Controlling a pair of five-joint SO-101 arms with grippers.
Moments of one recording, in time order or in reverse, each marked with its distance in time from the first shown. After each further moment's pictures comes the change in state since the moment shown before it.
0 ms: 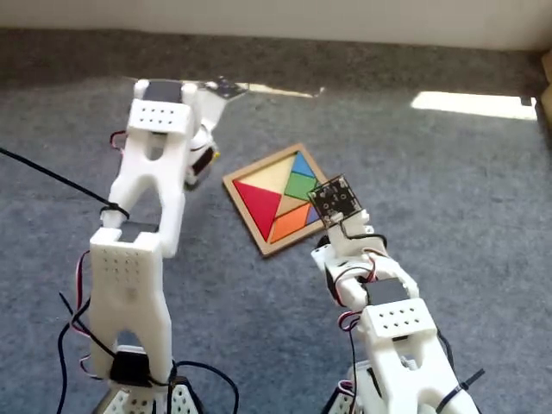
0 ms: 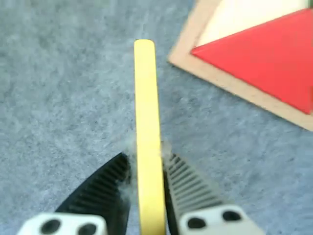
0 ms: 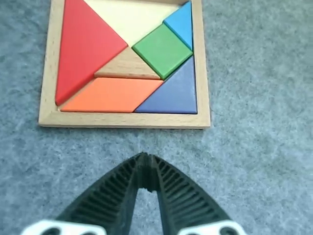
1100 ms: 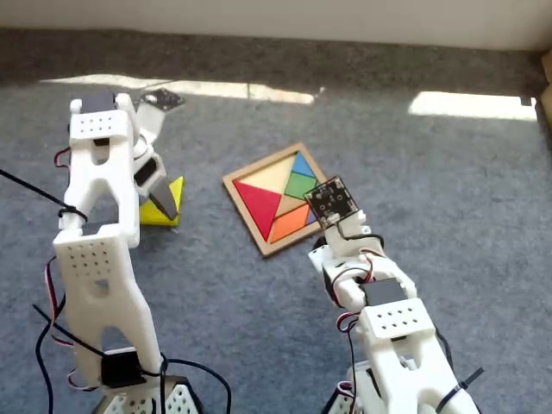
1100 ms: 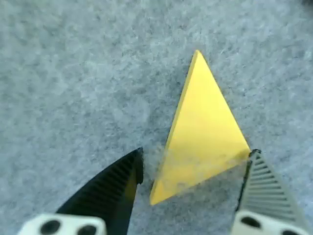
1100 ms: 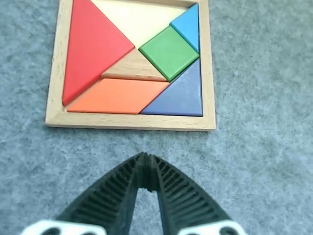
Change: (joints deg) left arm -15.8 5.6 4.7 -6.3 -14.1; right arm -1.6 0.0 0.0 0.0 0.0
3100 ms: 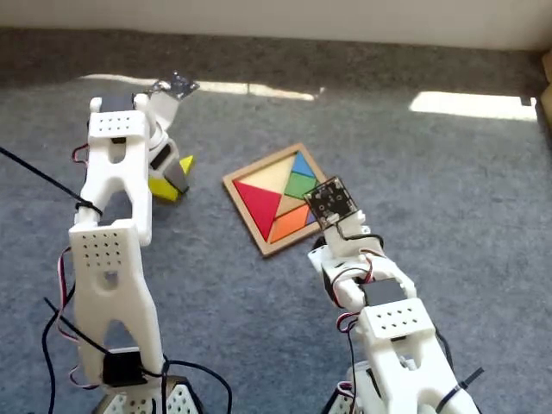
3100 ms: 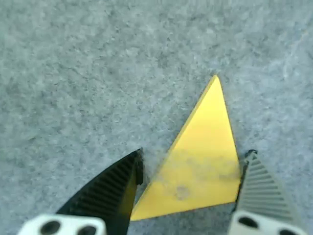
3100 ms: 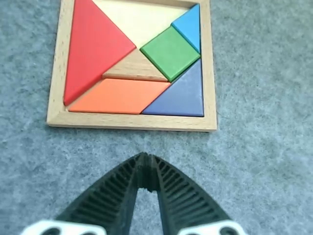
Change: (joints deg) left arm 2.8 7.1 -9.9 -11.1 2.2; right arm -0.3 0.0 0.0 0.0 0.0
